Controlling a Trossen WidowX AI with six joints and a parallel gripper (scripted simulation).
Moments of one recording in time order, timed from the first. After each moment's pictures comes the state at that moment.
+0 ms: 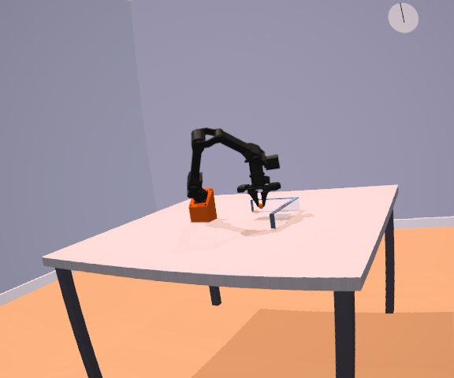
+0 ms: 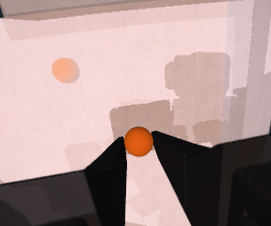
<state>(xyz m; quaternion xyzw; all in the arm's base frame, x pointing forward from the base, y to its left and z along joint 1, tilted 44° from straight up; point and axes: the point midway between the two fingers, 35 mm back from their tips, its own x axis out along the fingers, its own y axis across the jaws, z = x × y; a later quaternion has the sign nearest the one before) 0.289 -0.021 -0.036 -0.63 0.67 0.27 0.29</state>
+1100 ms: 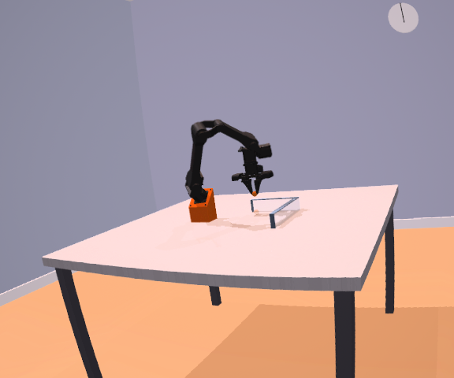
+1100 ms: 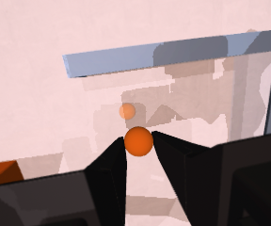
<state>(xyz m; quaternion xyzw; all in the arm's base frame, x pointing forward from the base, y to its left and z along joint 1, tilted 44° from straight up) 0.242 0.059 -0.046 -0.63 0.67 0.27 0.29</state>
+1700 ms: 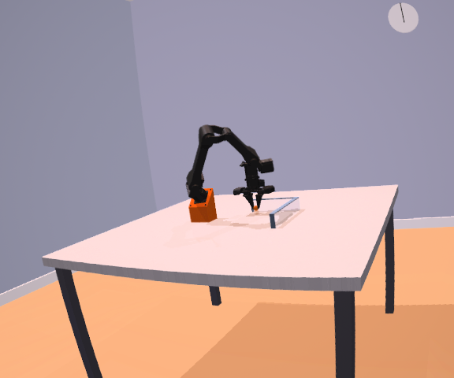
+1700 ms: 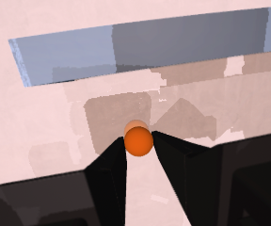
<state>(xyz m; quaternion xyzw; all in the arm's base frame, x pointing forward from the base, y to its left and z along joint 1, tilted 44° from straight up) 0.235 0.014 -0.096 -0.62 0.68 0.27 0.29</state>
